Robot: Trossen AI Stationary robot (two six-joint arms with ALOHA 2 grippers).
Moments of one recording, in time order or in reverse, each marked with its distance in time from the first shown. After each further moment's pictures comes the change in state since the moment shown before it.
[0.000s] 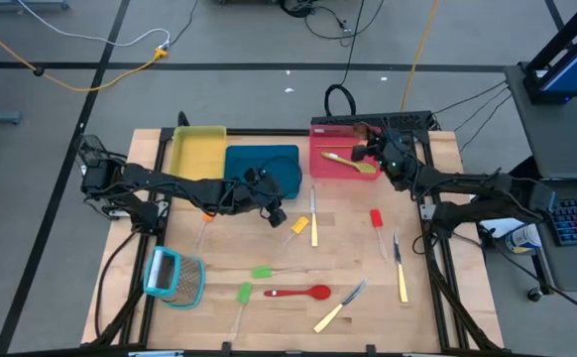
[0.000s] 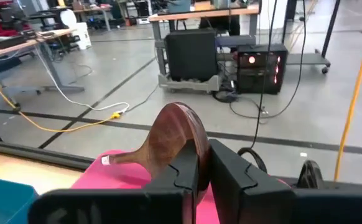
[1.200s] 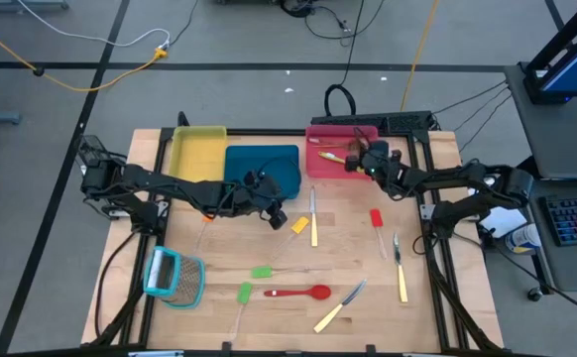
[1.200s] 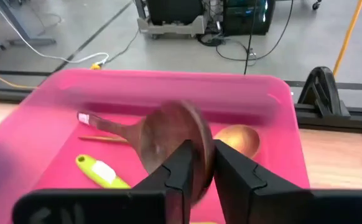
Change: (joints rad) left arm -0.019 0.000 0.000 -0.002 0.000 -0.076; right arm 0.019 0.231 -0.005 -0.121 -0.013 0.290
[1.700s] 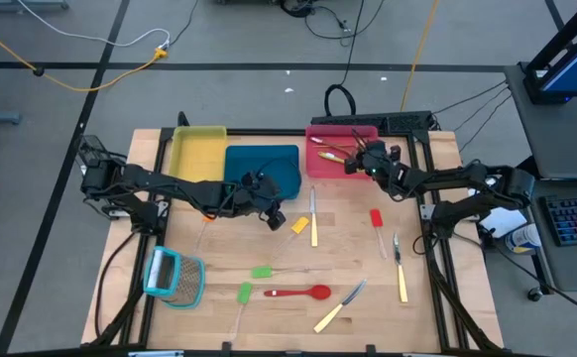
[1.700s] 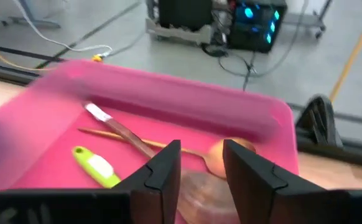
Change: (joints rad) left arm -0.005 0.000 0.000 -0.059 0.001 -0.038; right arm 0.016 -0.018 0.000 0.042 0.004 -0.192
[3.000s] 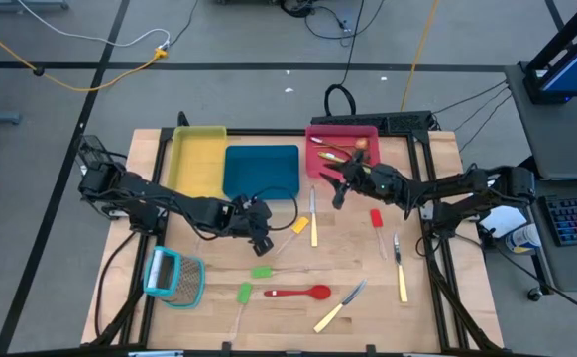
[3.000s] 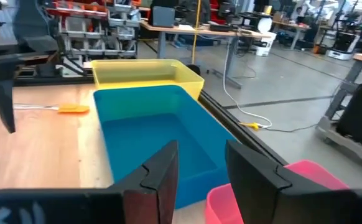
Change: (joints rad) left arm -0.165 0.001 -0.001 -0.260 0.075 -0.228; right arm 0.231 -0.013 0.000 0.390 -0.511 -0.476
